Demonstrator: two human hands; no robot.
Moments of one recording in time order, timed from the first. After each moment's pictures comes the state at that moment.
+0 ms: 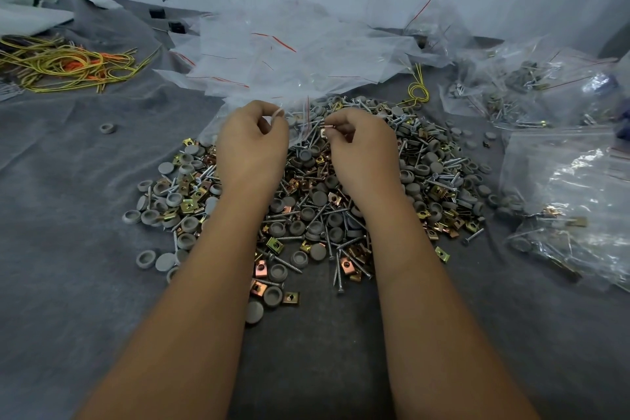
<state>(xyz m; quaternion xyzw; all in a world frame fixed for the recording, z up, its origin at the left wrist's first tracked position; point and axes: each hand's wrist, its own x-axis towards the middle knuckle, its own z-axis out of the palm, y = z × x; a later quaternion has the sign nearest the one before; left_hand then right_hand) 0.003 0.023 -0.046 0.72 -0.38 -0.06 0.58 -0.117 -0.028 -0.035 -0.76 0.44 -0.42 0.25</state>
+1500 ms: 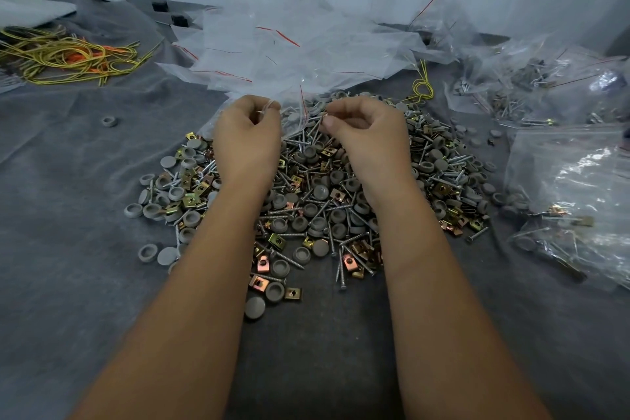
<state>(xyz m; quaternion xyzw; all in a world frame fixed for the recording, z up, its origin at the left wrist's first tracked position) 0.008 0.021 -0.046 0.69 -0.32 -0.11 0.64 -0.120 -0.026 -0.027 -0.66 0.36 -0.47 0.46</state>
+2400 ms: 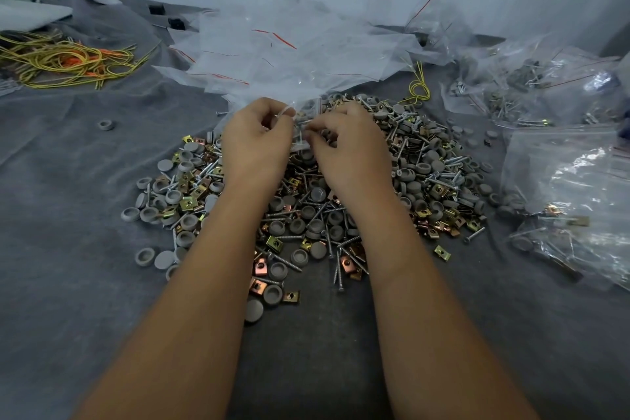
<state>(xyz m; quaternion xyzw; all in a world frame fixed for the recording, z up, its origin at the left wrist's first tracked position) 0.000 0.023 -0.044 0.67 -0.38 -0.12 0.63 -0.110 -0.022 -0.039 -0.82 0.38 -0.39 0.17</state>
